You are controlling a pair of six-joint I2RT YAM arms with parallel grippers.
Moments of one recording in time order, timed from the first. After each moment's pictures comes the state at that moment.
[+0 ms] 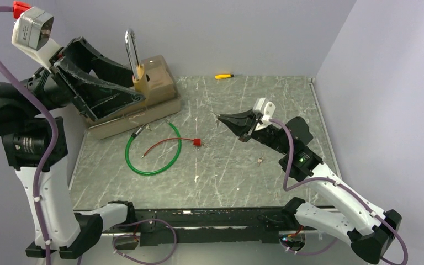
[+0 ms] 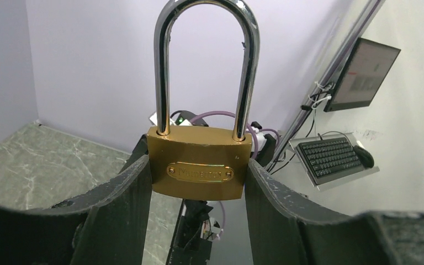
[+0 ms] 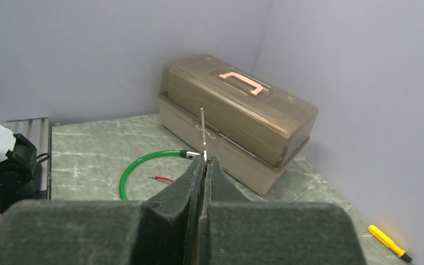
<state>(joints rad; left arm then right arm) -0.06 1.20 2.09 -0.08 1.22 -1.11 0.71 0.88 0.88 0.27 -0.42 -0.08</state>
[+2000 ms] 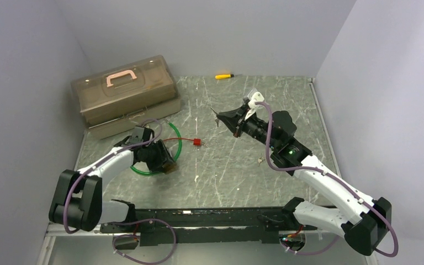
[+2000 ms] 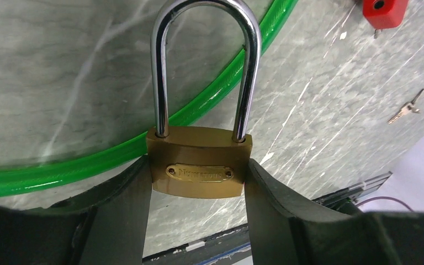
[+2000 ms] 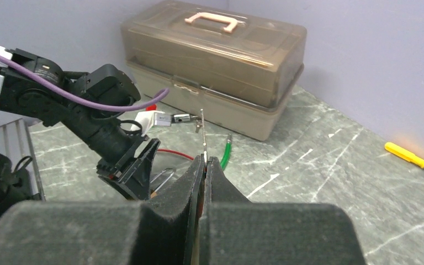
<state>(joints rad) -0.23 1.27 0.60 -0.43 0.34 -0.75 0.69 1.01 0.88 0.21 -0.27 0.05</state>
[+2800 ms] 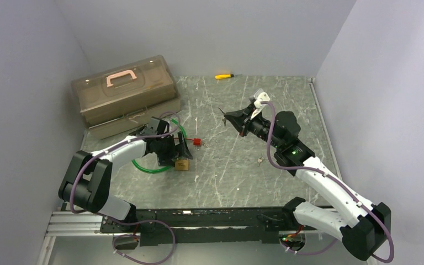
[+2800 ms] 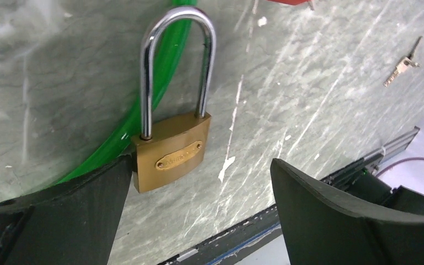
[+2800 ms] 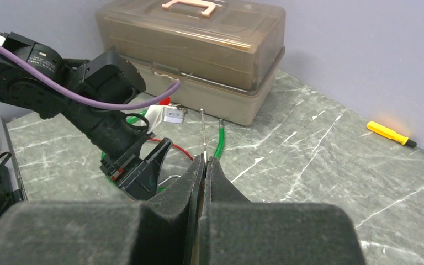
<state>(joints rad) -0.39 1.47 0.77 -0.38 0.37 -0.69 0.59 0.99 0.82 0.21 -0.32 0.05</state>
